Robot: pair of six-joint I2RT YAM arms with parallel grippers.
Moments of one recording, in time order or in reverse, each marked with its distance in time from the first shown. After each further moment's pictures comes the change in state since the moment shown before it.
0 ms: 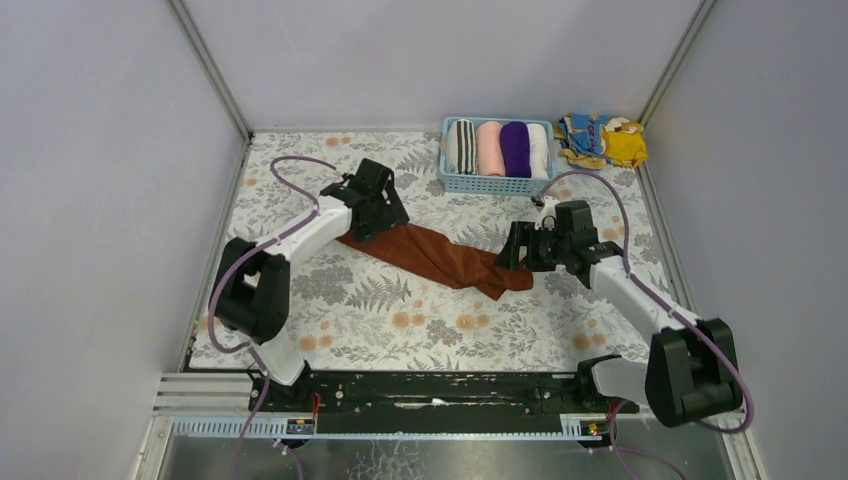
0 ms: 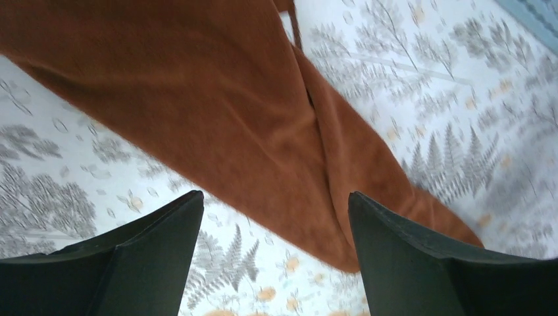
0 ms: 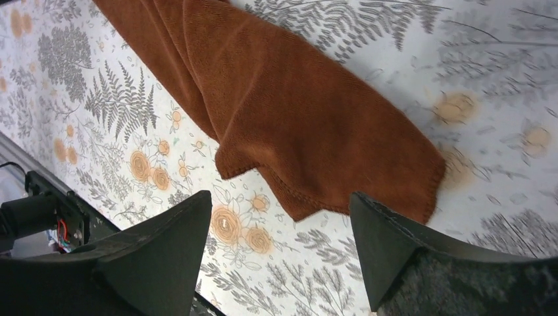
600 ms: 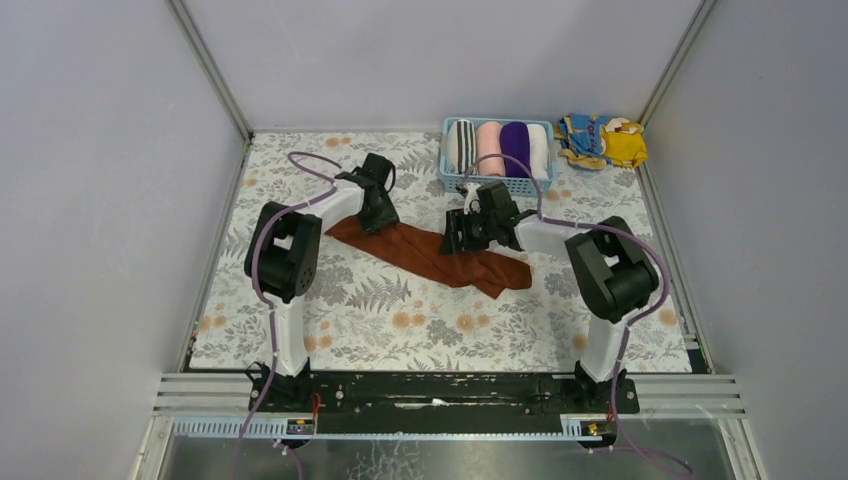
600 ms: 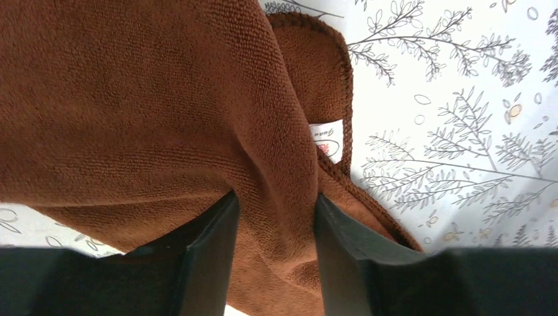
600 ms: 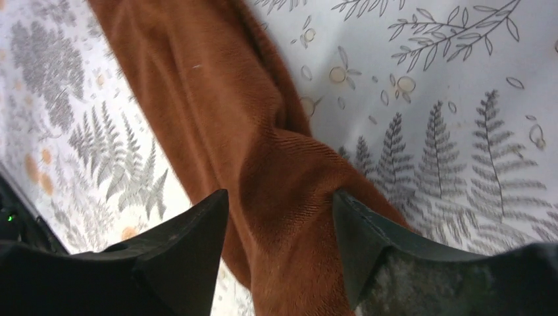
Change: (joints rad) left arm 0.119 0.354 0.209 -0.008 -0.009 0.067; right arm 0.264 0.638 0.352 0.284 0.001 0.017
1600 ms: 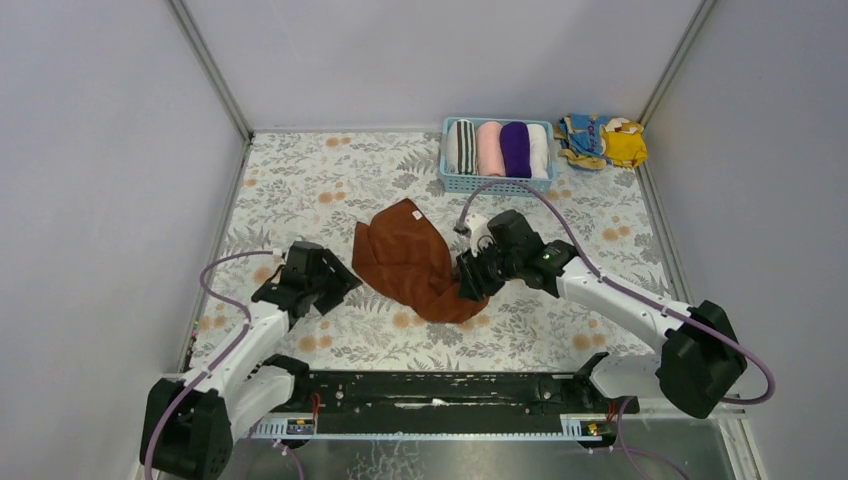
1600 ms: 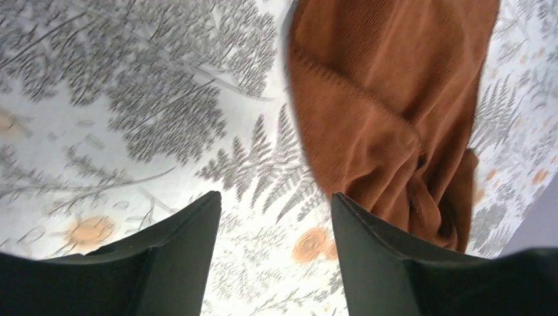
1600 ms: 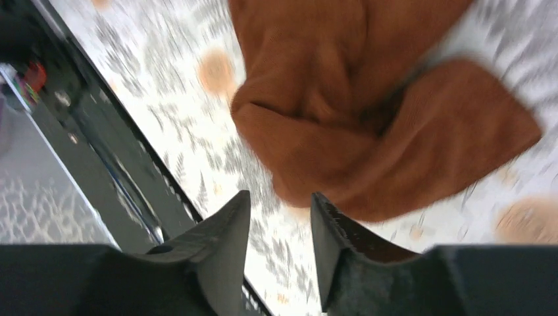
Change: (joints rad) left arm 0.072 -1.041 -0.945 0.197 0.138 -0.179; right arm 0.205 -0.553 -0.135 -0.370 0.056 -0.209
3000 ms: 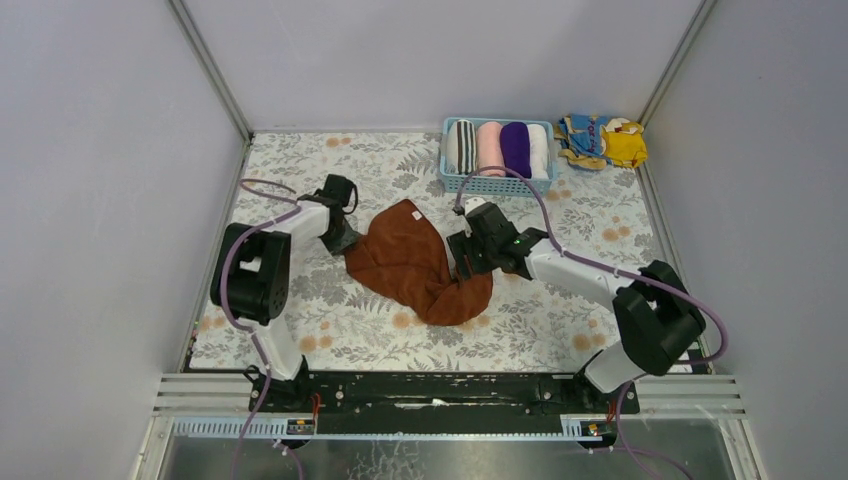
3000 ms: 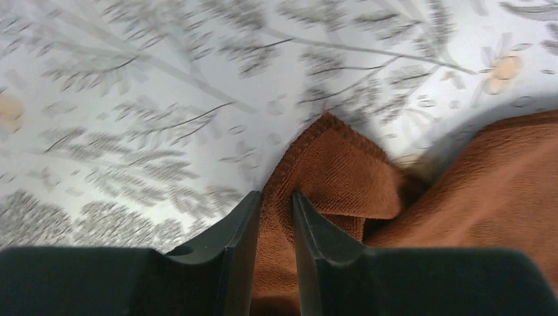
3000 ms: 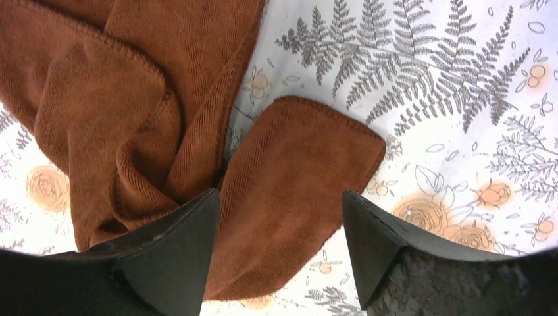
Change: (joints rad) left arm 0.068 0.846 0.648 -0.173 -0.231 0.172; right arm -0.002 0.232 0.024 0.062 0.434 0.102
